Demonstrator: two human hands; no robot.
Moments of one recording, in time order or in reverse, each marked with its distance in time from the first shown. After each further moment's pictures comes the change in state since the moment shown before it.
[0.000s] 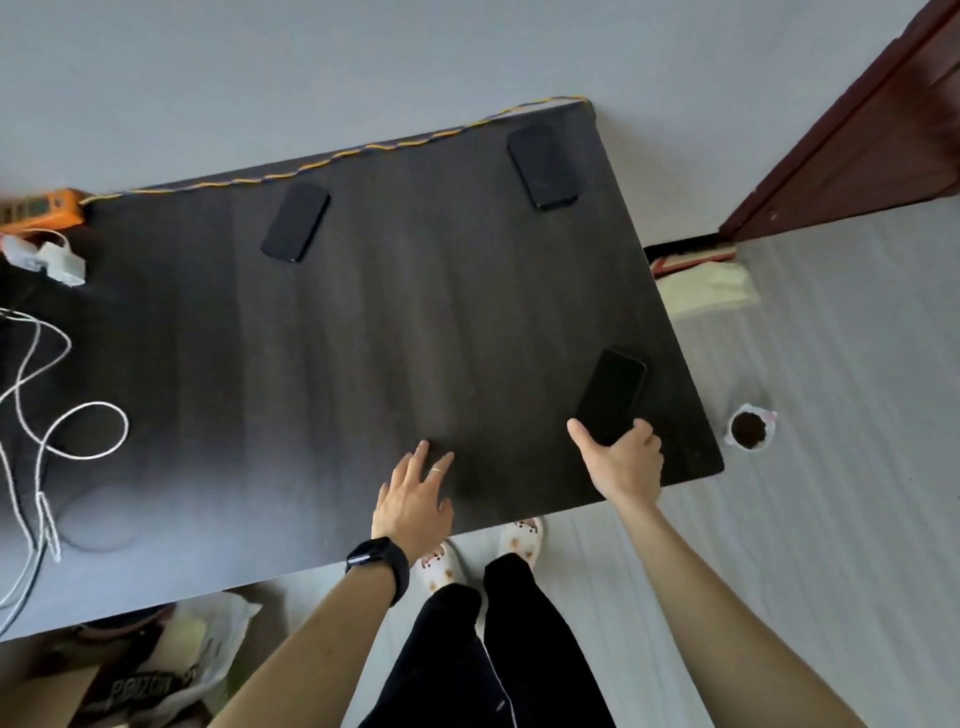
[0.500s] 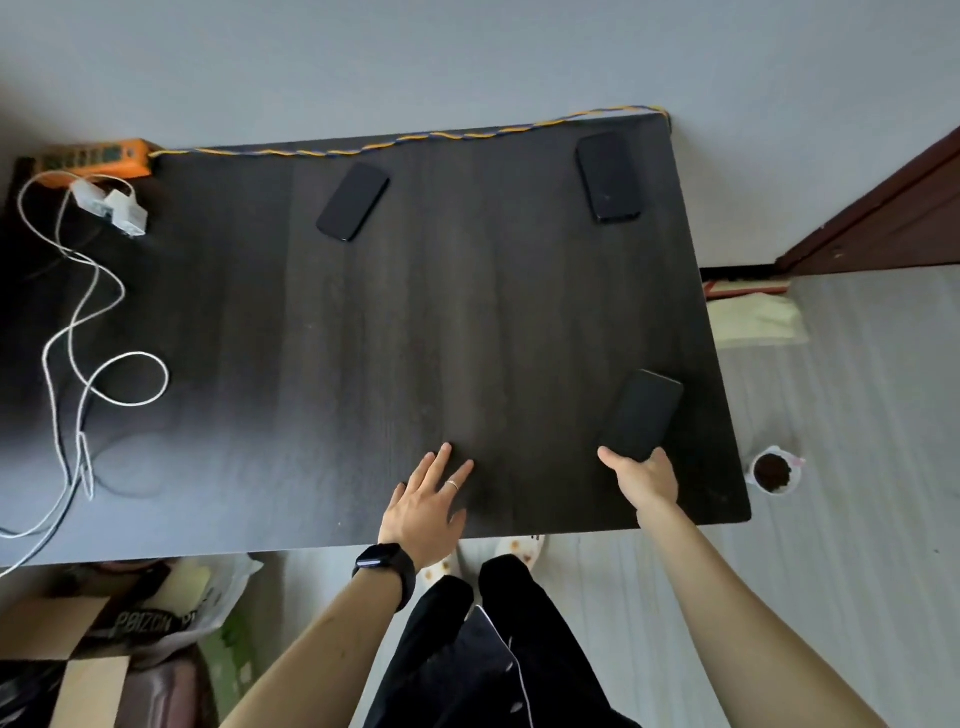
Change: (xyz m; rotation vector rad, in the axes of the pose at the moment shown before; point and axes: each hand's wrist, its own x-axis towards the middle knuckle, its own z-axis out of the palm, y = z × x) left_hand -0.009 -0.013 0.007 0.003 -0.025 -0.020; right_hand 0.032 -0.013 0.011 0.243 -0.193 0.157
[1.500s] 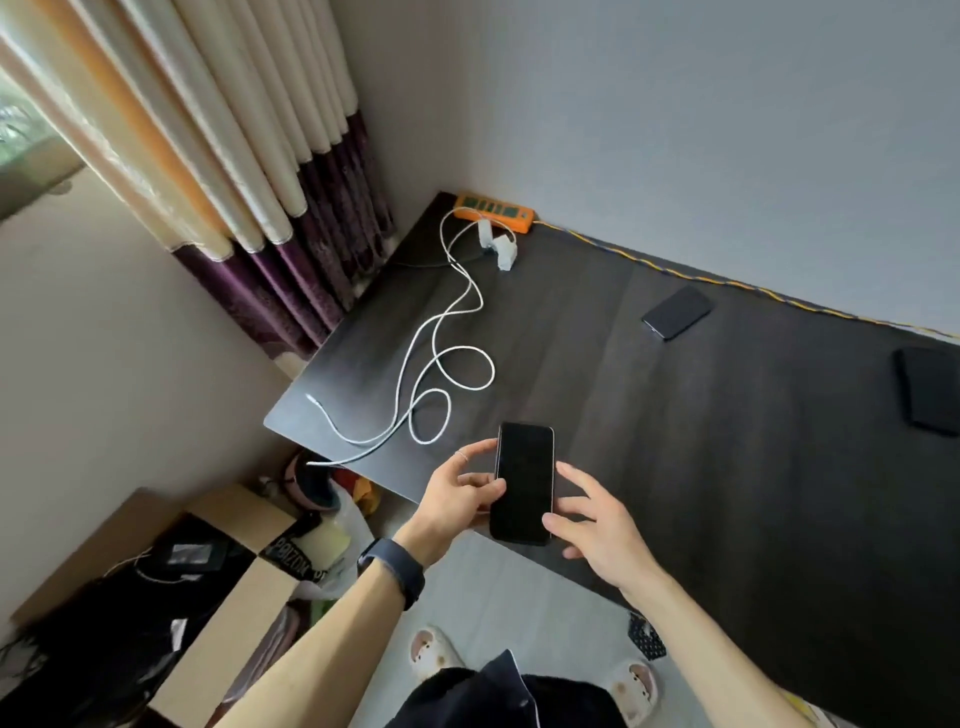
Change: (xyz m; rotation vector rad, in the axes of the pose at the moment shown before) left_hand -0.178 -0.264 -0.117 -1.672 0.323 -0.272; right_hand -0.321 -0.055 0.255 -0.352 -0.804 -0.758
